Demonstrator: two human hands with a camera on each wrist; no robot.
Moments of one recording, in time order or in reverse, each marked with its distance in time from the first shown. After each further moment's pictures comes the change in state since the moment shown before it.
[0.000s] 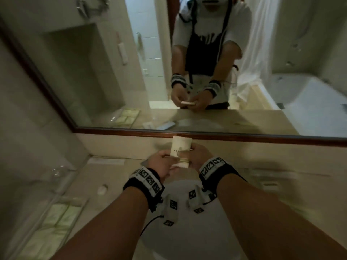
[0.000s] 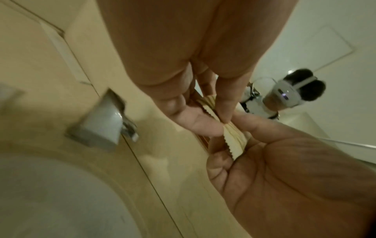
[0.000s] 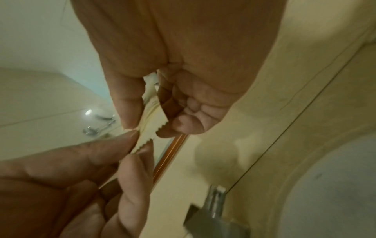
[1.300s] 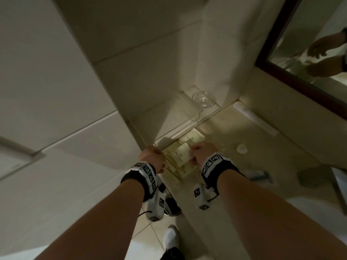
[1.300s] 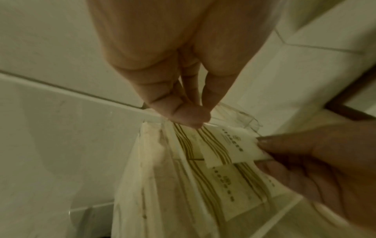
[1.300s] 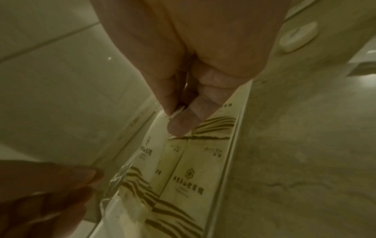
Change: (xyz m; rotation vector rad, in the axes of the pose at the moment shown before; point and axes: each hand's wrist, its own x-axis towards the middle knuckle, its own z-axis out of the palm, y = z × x) left_hand -0.109 -0.168 -0.503 0.060 0.838 -0.423; right_hand 0.046 0.217 0.500 -0.664 -0.428 0.297
